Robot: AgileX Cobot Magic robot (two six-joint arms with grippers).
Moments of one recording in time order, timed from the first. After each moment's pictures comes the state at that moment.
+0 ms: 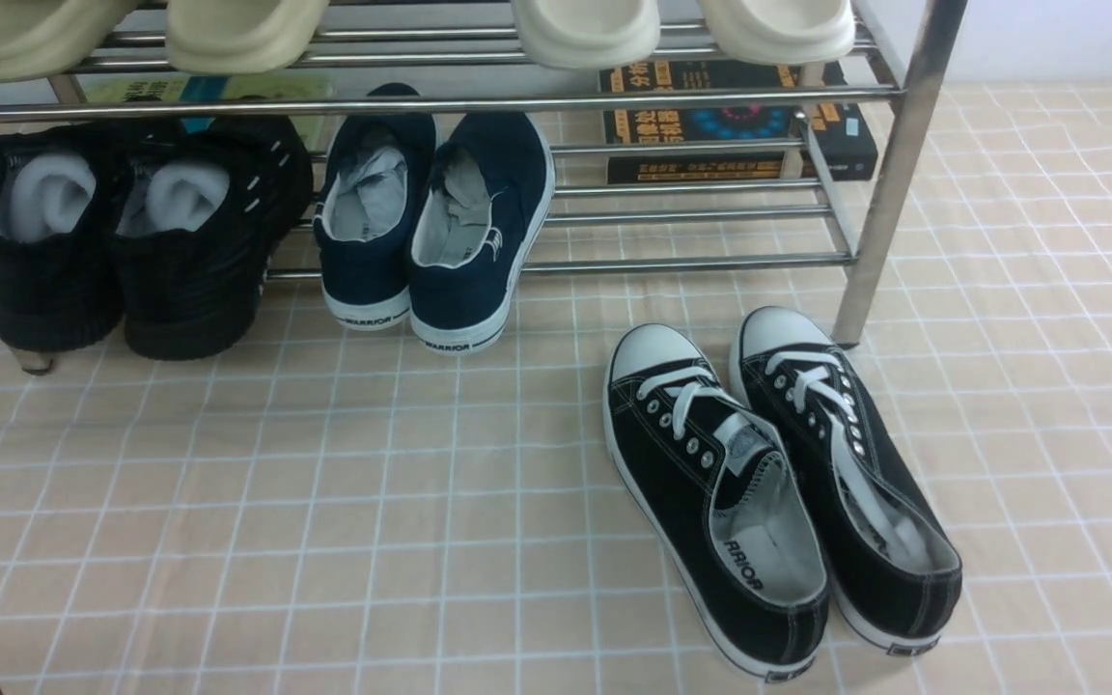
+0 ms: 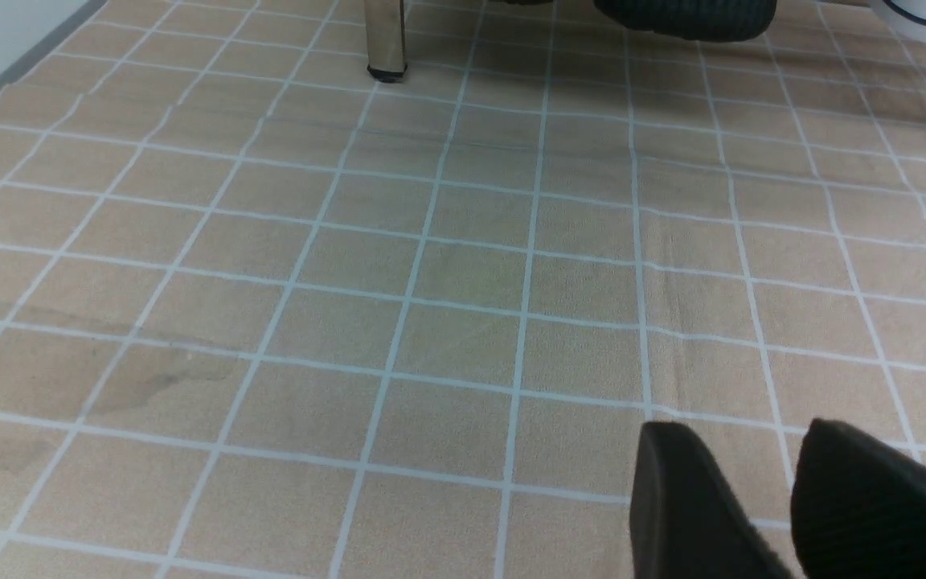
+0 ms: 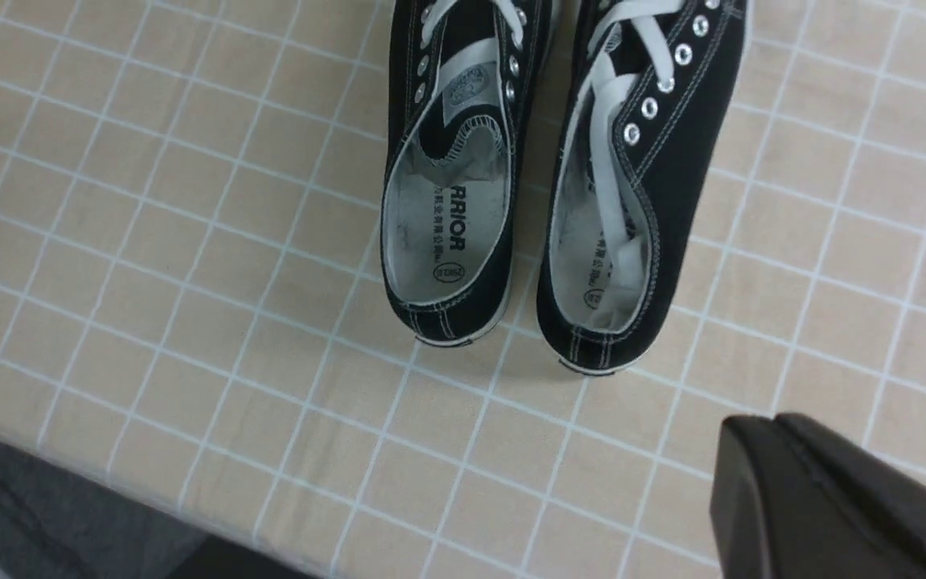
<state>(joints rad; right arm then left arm) 0.36 0.87 -1.13 0.14 1.19 0.04 0.03 -0.01 0.02 0.15 0.39 -0.22</state>
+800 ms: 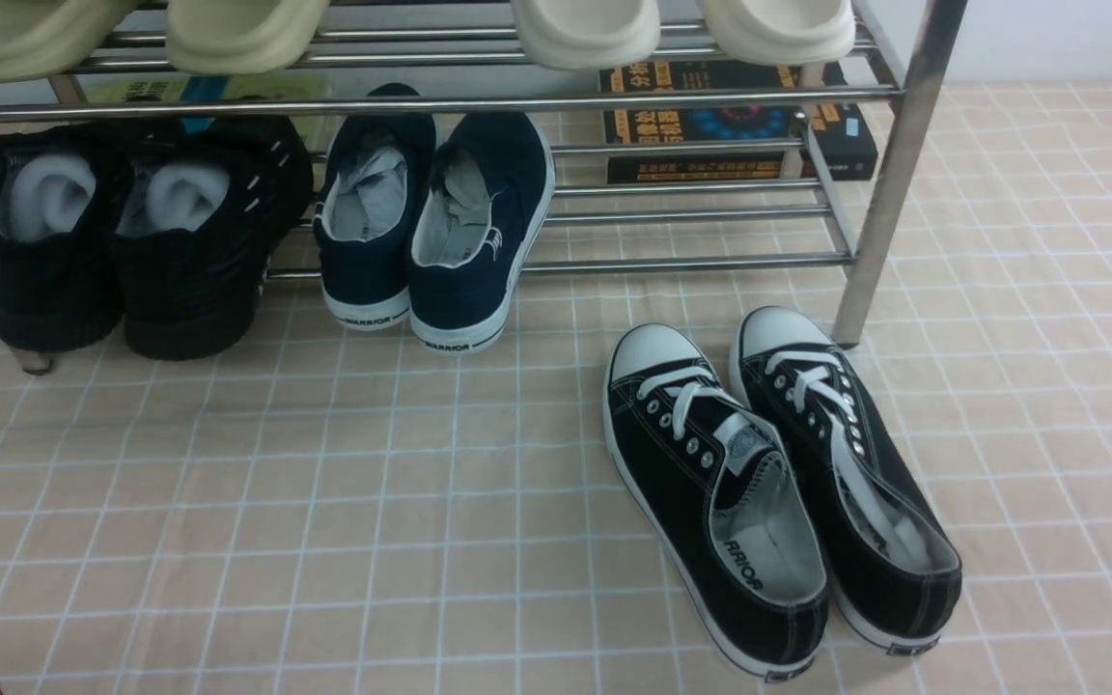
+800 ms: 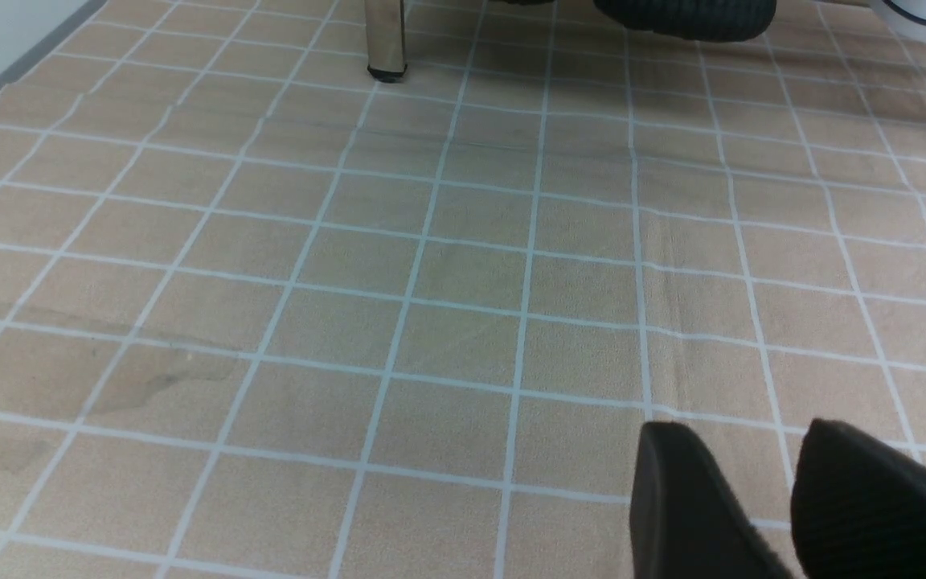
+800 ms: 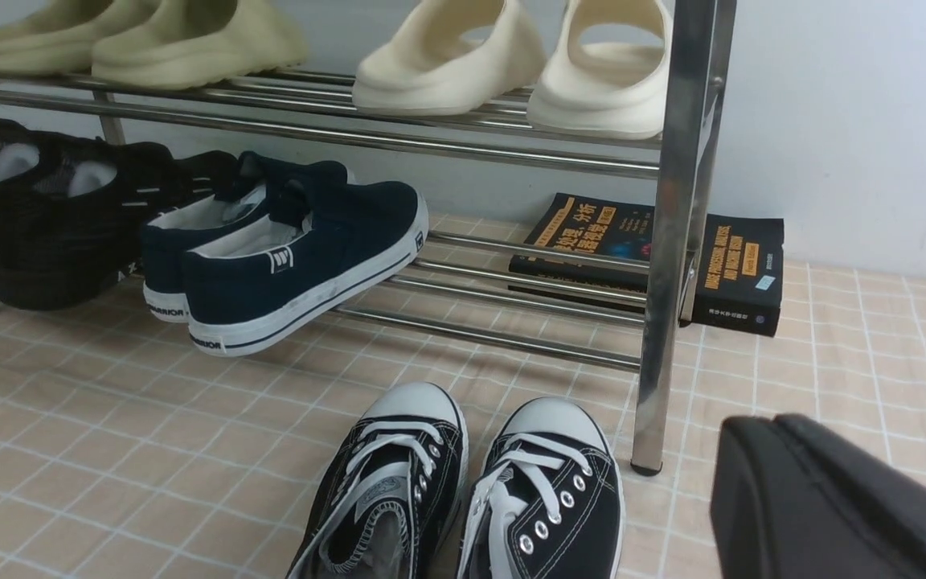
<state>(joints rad) 0.36 0.21 -0.40 0.07 0.31 -0.01 0.03 -0.01 0.02 0.15 0.39 -0.22</state>
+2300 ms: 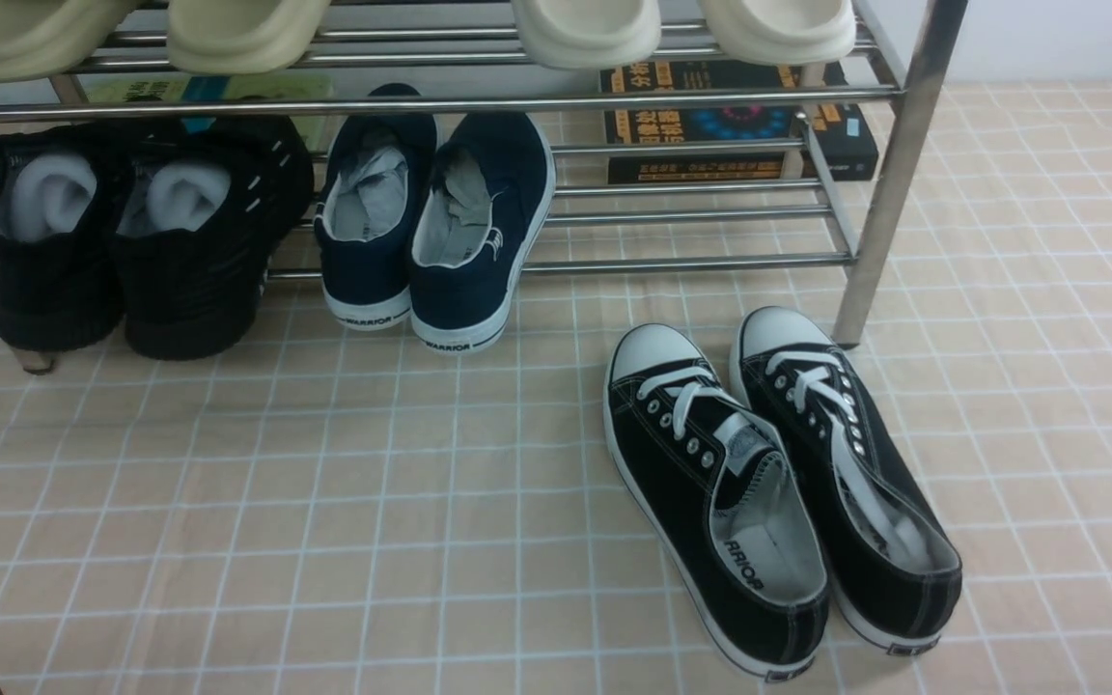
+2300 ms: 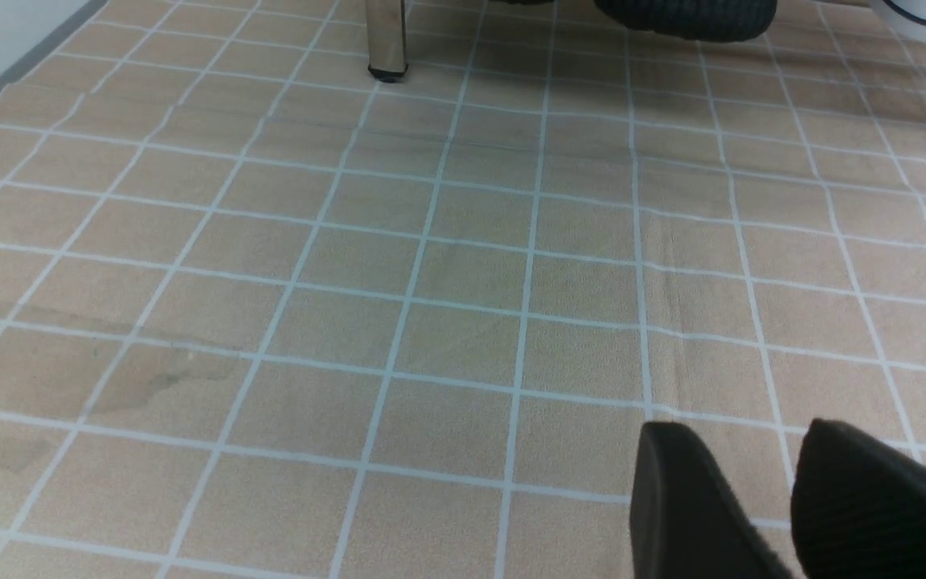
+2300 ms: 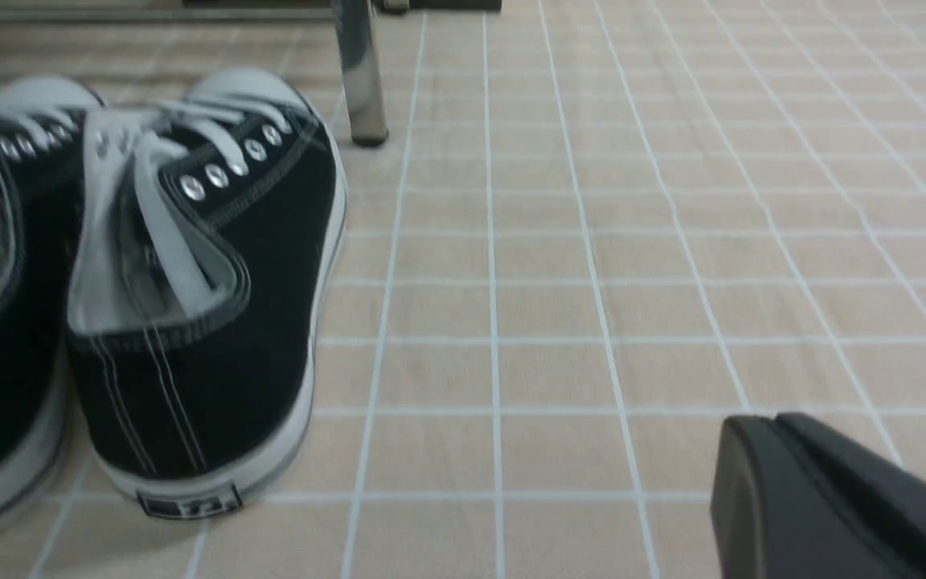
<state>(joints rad) 0.00 -0.01 0.02 0.04 0.35 -0.01 0.03 -0.01 0.02 0.15 0.39 -0.22</state>
